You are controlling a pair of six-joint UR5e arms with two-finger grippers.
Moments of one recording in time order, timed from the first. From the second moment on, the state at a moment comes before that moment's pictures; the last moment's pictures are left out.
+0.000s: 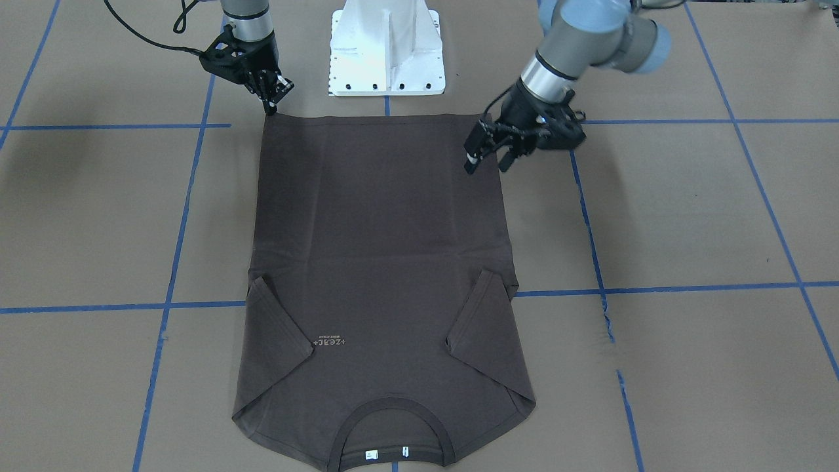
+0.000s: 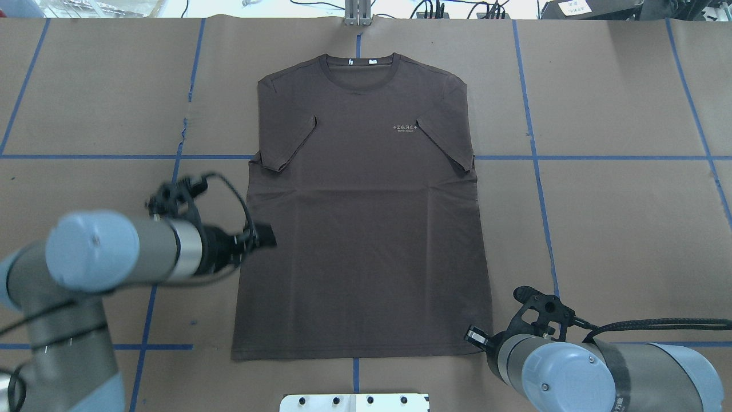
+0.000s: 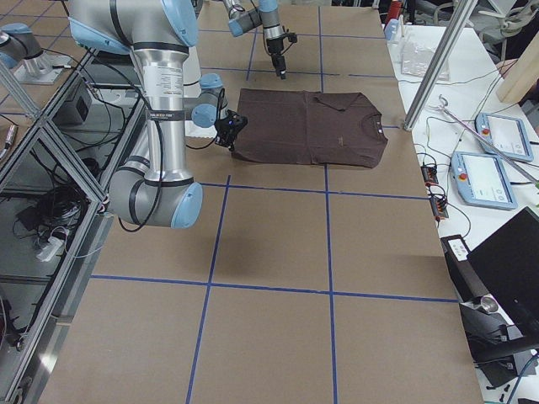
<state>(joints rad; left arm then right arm) -0.37 -1.78 -2.01 -2.03 -1.66 -1.75 0.09 -1.47 2.19 -1.55 1.48 2.04</state>
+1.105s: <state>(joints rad) -0.09 -1.71 -2.07 -1.81 -1.52 -1.90 0.09 -1.47 2.19 -1.56 1.48 2.04</state>
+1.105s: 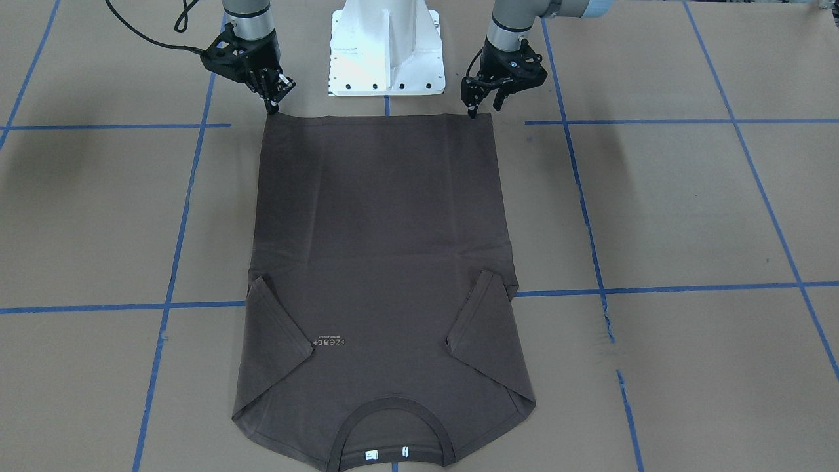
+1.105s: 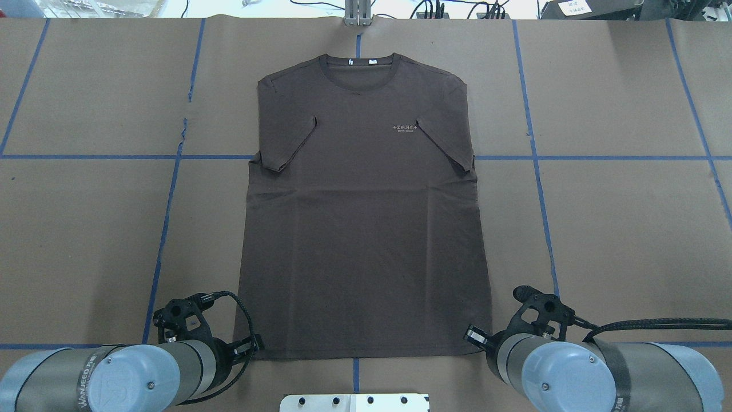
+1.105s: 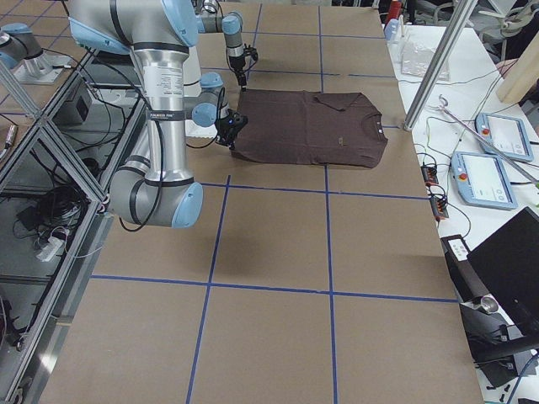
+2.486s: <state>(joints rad) -0.10 -1.72 -2.09 -1.78 -1.53 -1.90 0.09 -1.47 2.21 -1.56 1.47 2.04</state>
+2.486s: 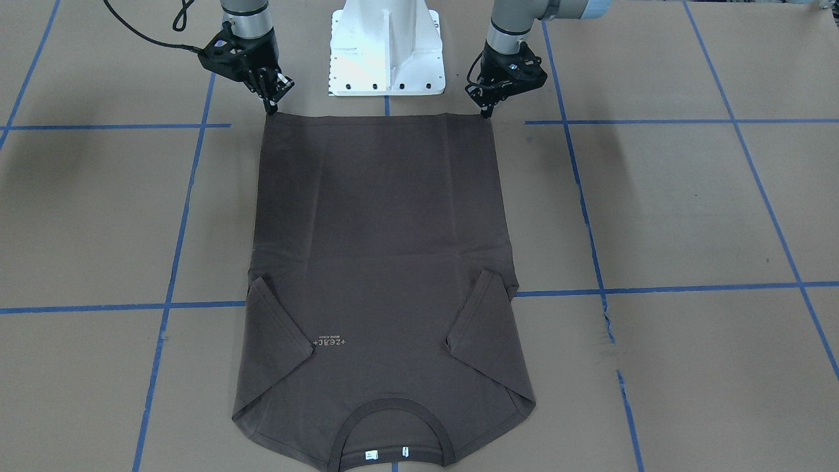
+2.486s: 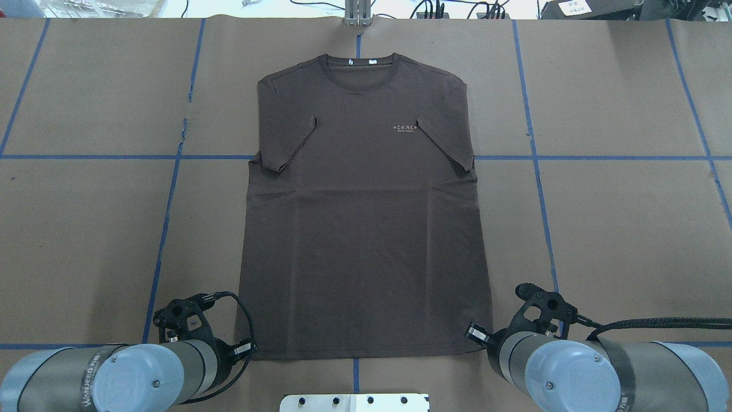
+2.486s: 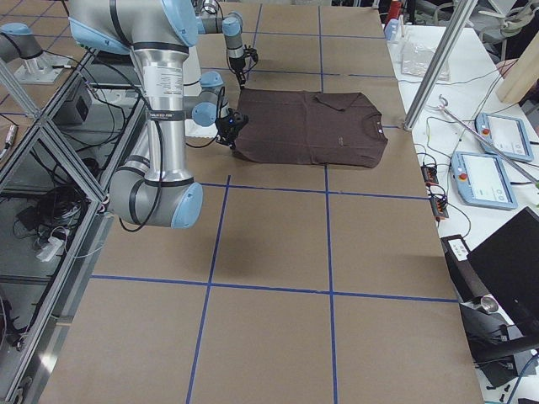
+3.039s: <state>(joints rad) -0.10 -1.73 -2.35 -1.58 -1.60 -1.90 0.08 -1.48 2.39 -1.67 1.50 2.04</state>
